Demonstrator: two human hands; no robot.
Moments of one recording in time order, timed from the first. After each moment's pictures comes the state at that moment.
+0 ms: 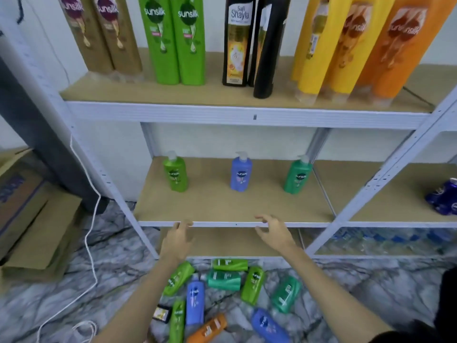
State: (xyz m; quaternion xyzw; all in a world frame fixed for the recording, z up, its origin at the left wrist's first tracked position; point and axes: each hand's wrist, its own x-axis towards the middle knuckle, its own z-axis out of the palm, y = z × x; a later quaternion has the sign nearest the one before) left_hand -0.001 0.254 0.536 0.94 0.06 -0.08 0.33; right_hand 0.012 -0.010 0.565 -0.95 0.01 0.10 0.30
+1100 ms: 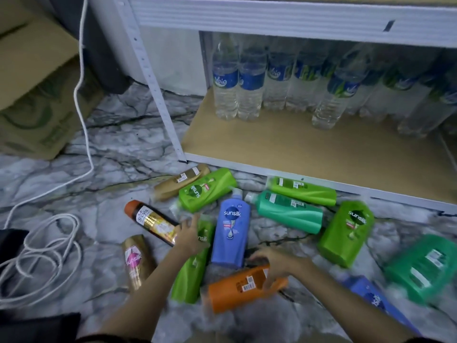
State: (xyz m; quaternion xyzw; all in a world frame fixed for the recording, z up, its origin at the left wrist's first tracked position) left_hand -0.072 0.342 -0.119 0.91 0.22 -0.25 0.24; right_hand -0.029 0.092 -0.121 -0.84 -0.29 0.45 0.11
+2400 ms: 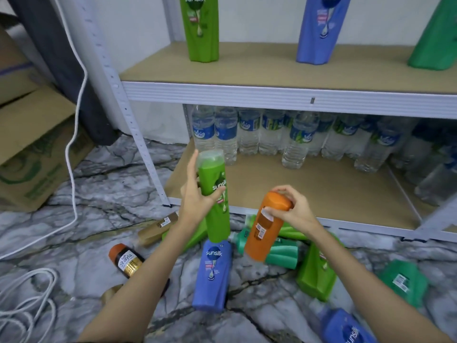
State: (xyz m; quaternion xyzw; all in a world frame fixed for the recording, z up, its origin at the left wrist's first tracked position) left_hand 0.022 0.278 0.062 0.80 0.00 0.23 0.55; right_hand 0.054 0.040 0.042 -0.81 -0.12 0.05 0.57
